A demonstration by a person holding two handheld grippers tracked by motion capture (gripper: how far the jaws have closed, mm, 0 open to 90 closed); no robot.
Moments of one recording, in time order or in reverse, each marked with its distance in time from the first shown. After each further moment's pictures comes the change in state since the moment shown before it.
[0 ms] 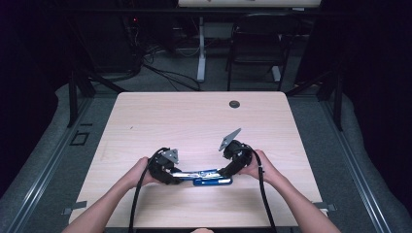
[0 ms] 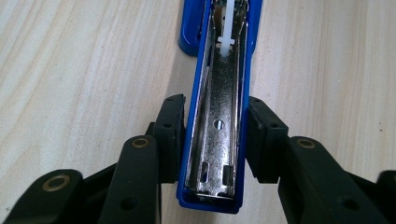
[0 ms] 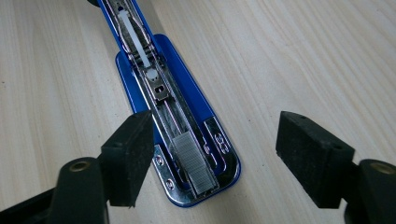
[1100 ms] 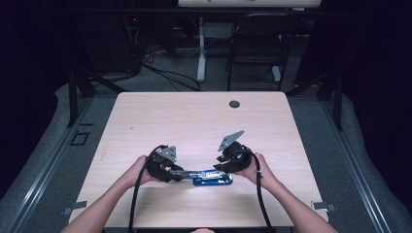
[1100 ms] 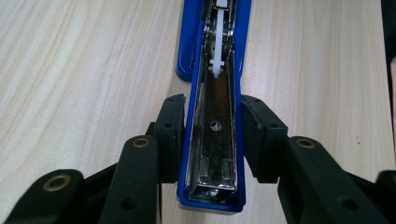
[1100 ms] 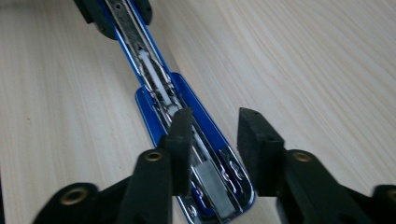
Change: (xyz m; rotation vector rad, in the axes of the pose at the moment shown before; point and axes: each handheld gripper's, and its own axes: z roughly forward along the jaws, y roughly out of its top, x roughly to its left) left arm -0.003 0.003 -0.014 -0.081 0.002 0.027; right arm 0.019 0.005 -0.011 -0.113 -0.041 0.020
